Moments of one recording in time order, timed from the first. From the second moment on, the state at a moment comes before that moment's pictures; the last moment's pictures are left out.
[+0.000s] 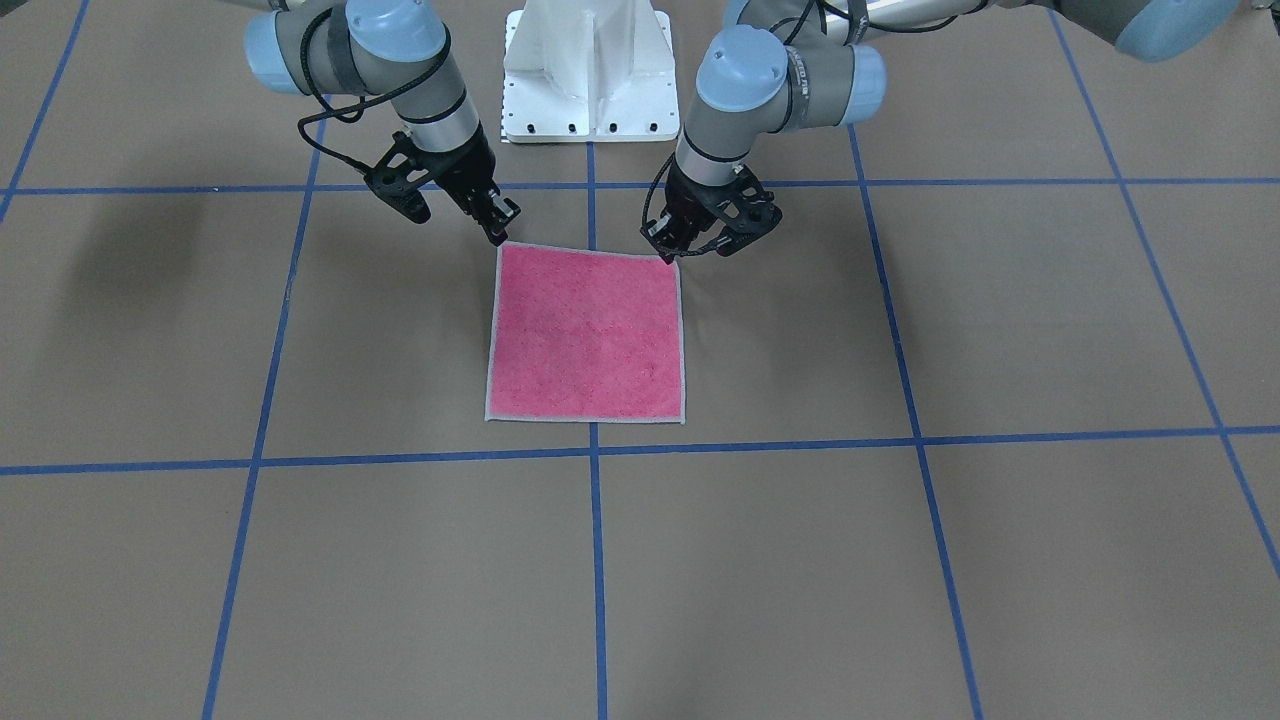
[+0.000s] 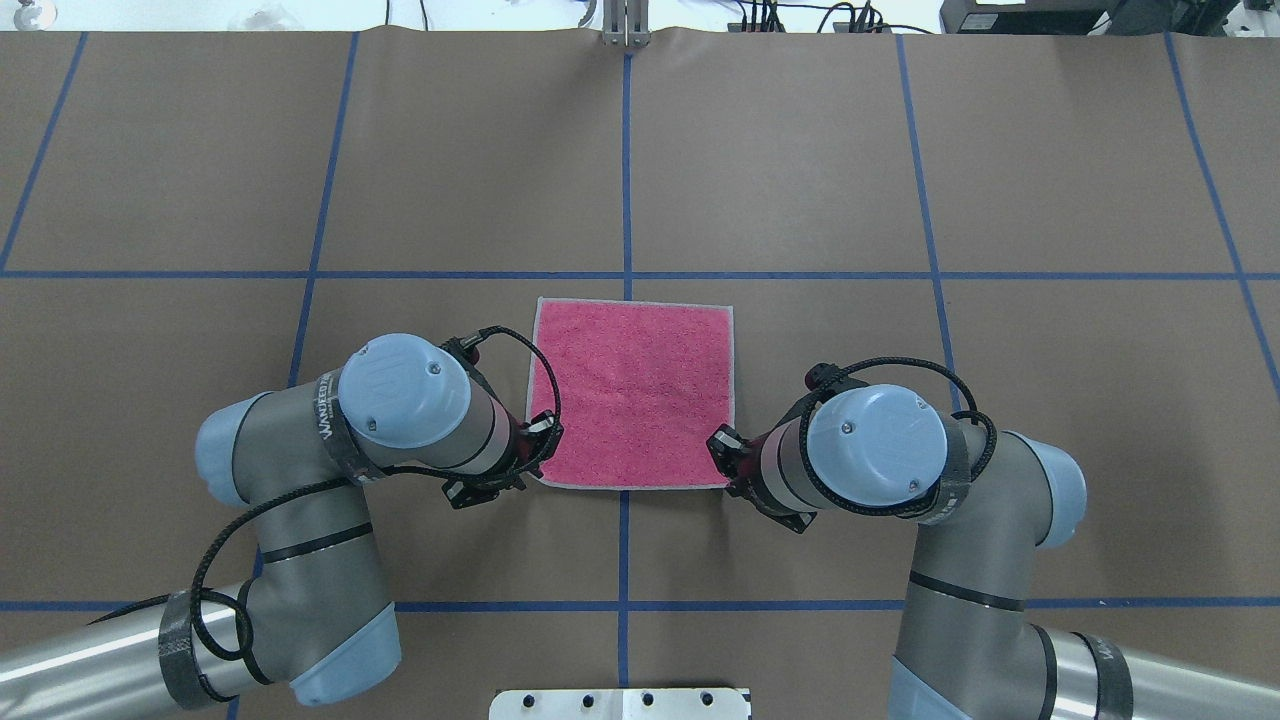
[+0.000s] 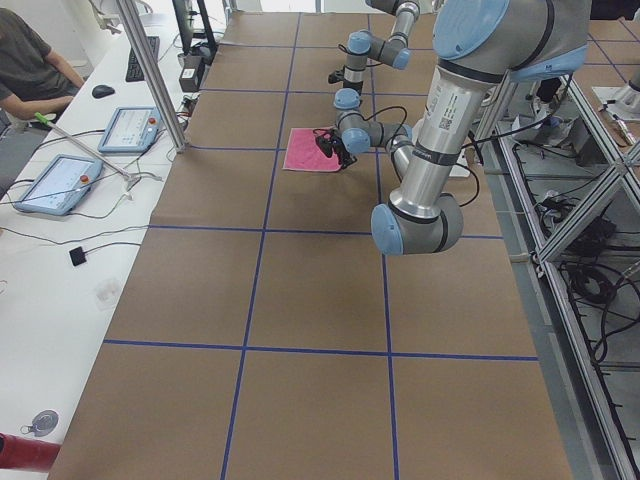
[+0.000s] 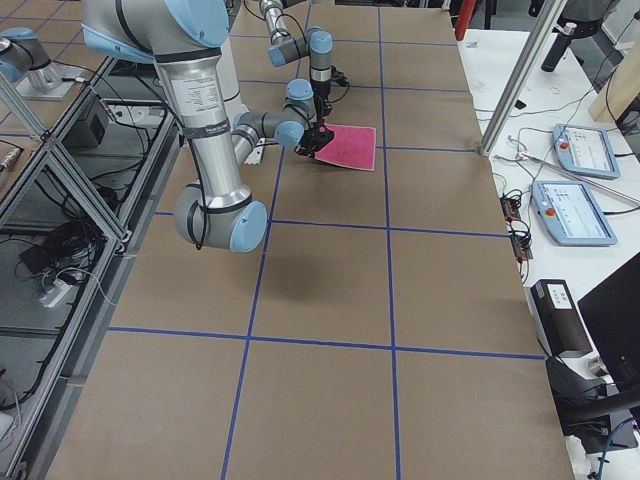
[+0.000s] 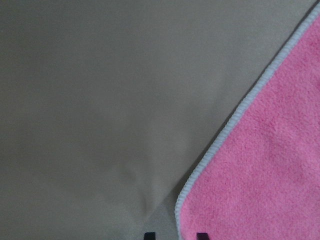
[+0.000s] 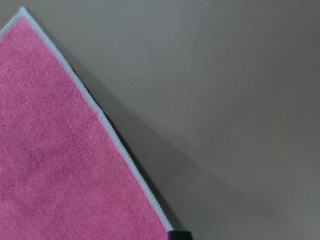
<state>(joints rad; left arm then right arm) -0.41 -2.10 -1.74 -1.78 -1.87 -1.94 0.35 -1.19 1.89 -1.34 1.76 2.11</state>
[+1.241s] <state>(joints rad) -0.46 -2.11 -1.81 -1.78 -1.87 -1.97 0.45 -1.17 1.86 -1.33 1.83 2.10</state>
